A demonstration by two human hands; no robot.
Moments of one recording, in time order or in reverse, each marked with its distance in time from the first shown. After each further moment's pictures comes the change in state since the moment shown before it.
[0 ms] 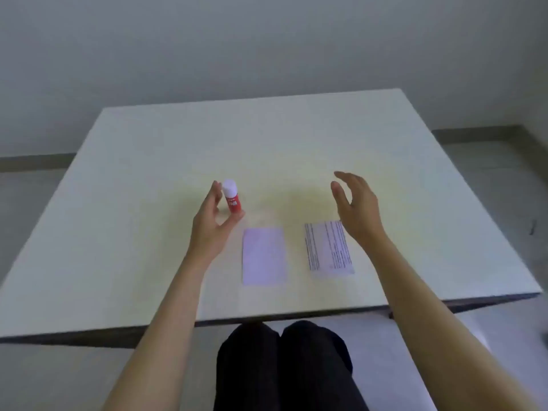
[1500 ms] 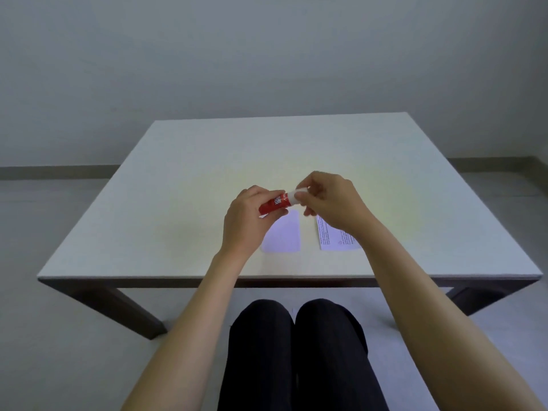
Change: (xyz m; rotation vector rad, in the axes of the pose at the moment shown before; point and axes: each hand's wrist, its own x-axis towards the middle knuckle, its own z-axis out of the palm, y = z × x) left_hand -0.085 0.048 0.016 0.390 0.229 0.445; right_hand -0.067 -0.084 -0.008 0.104 -0.308 -0.154
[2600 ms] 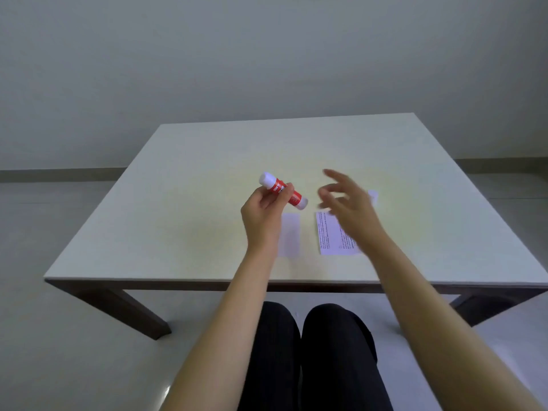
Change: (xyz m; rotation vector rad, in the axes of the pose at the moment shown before) left_hand 0.007 0.039 0.029 -0.776 0.264 -0.557; right_hand -0.004 0.042 -0.005 0.341 0.147 0.032
